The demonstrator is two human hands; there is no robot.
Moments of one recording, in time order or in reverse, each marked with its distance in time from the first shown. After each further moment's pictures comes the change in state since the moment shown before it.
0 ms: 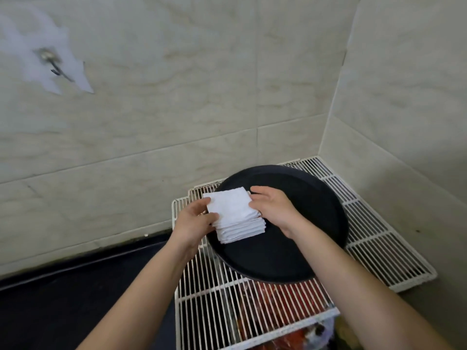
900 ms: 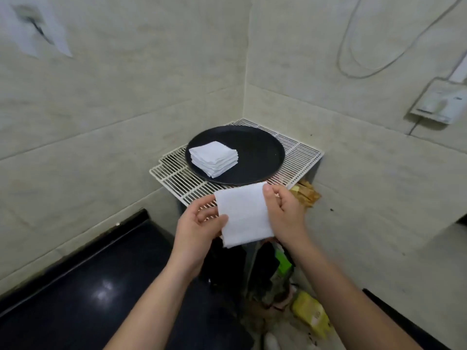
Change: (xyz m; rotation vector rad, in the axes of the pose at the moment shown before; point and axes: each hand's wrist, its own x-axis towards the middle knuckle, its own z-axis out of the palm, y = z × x) left_hand -0.175 -0.057 -0.165 -0.132 -0.658 0.140; right_hand -0.275 0.047 0.197 -0.194 0.969 -0.165
